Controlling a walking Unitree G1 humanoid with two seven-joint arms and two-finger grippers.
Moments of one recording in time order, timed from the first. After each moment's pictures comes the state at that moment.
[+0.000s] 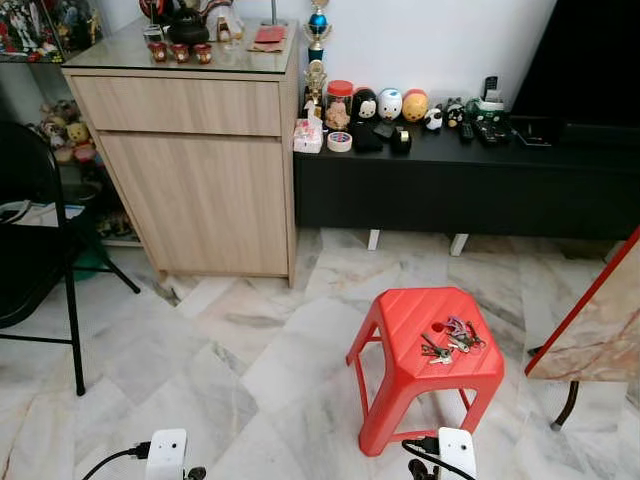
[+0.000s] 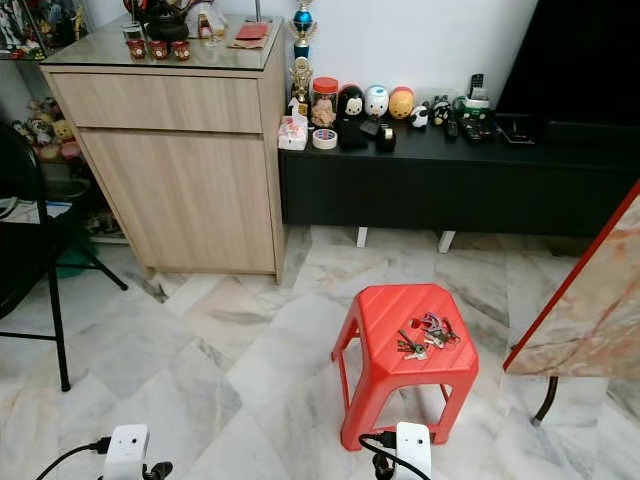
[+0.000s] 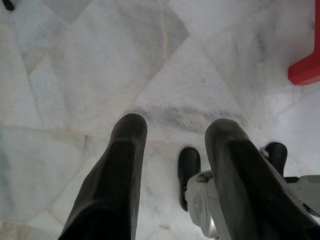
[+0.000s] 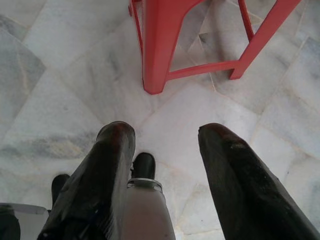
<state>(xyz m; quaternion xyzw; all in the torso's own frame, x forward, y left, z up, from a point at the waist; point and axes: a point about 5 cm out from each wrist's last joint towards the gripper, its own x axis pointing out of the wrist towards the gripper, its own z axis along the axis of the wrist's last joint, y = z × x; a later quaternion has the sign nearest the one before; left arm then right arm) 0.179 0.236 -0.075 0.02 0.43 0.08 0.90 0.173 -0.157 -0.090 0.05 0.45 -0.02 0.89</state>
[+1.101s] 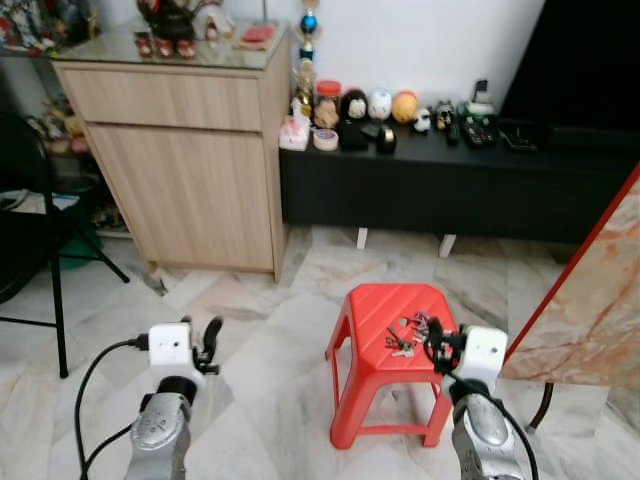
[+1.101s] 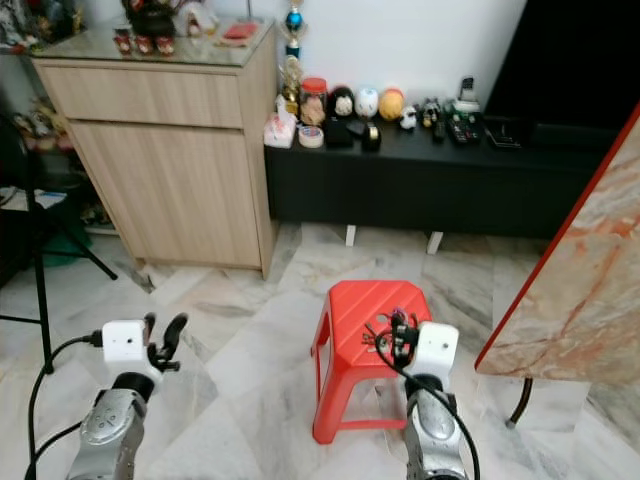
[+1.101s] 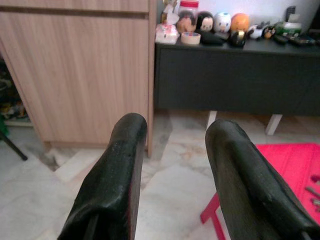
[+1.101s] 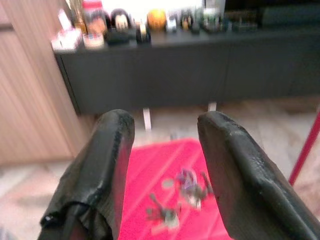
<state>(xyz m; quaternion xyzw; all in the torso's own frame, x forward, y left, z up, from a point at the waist) 0.273 0.197 0.056 0.00 -0.02 -0.01 1.00 0.285 -0.171 0.035 0.06 0.02 -0.05 1.00</state>
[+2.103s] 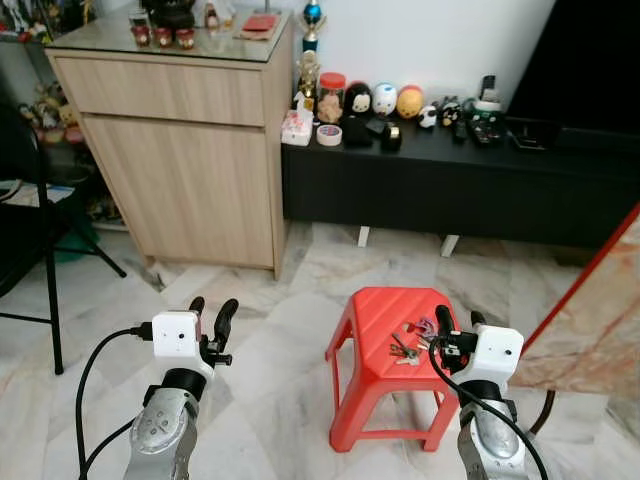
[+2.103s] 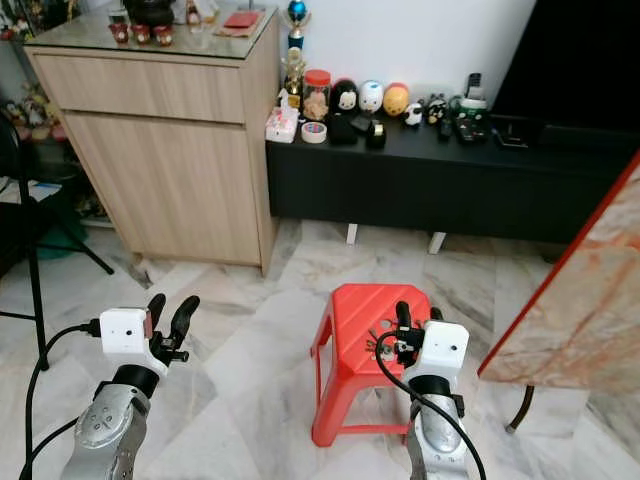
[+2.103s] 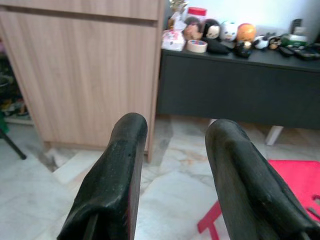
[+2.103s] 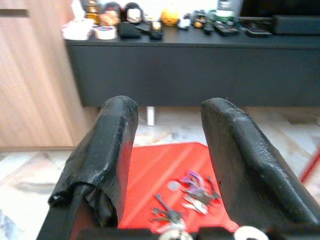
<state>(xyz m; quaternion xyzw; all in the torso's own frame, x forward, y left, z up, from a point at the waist) 0.259 0.193 0.085 0.00 -0.03 -0.01 1.00 0.262 -0.161 0.045 0.03 0.01 -0.04 1.00</state>
